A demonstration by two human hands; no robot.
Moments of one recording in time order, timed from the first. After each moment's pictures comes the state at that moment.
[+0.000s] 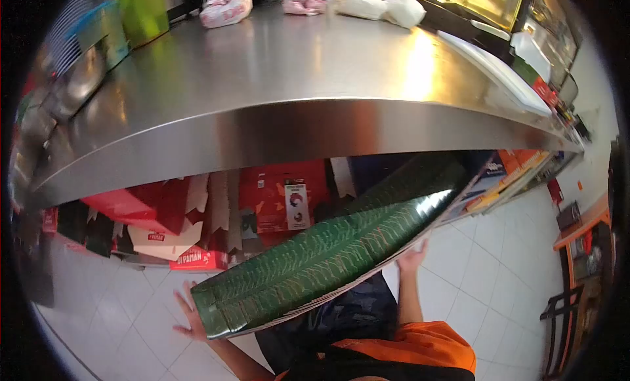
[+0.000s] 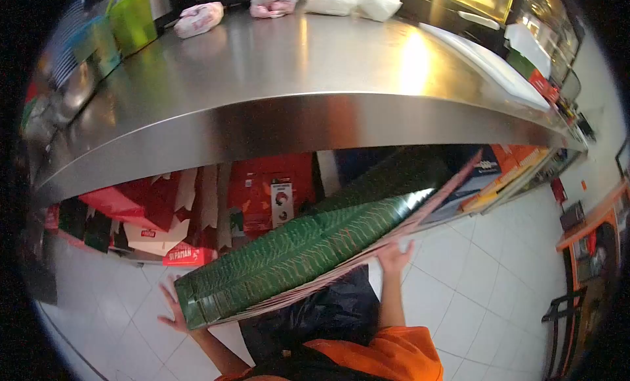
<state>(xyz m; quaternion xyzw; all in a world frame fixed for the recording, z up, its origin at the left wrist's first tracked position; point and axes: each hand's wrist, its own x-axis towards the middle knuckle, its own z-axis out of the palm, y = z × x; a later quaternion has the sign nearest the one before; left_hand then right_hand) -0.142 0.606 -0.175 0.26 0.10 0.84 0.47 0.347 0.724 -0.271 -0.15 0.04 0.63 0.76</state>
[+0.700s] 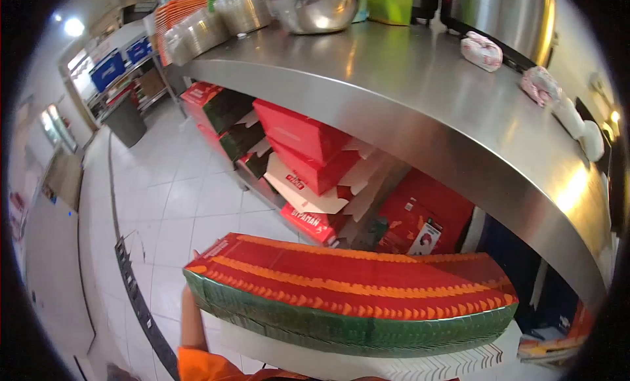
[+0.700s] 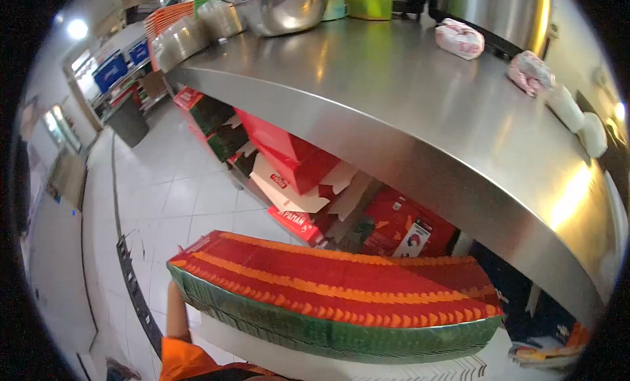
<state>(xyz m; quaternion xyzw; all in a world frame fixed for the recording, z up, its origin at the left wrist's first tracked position) -0.267 0.465 -0.129 0.20 0.41 0.75 0.49 0.239 0.729 -0.208 -0.49 -0.28 0.64 0.52</state>
